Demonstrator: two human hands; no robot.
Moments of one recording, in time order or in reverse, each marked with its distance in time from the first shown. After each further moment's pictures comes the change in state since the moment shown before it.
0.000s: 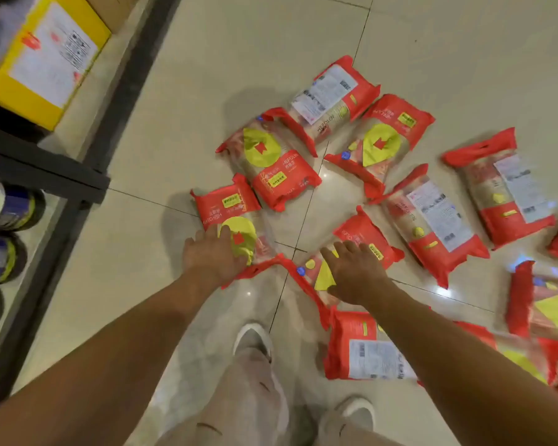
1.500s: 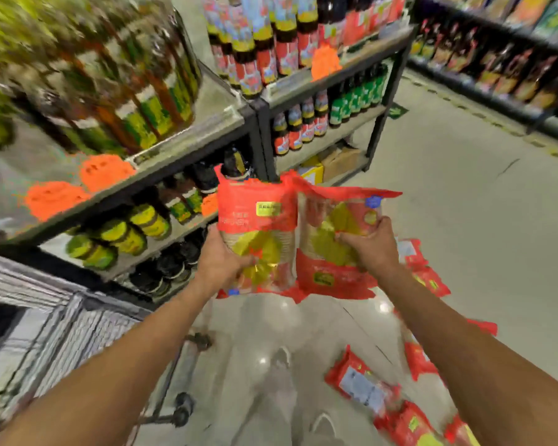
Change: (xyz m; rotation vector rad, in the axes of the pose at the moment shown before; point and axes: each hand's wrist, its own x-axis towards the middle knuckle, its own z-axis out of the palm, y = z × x) left_hand -0.643 -0.130 -0.332 -1.311 0.773 -0.490; right_hand -0.494 -0.142 -0.456 1.270 0.503 -0.124
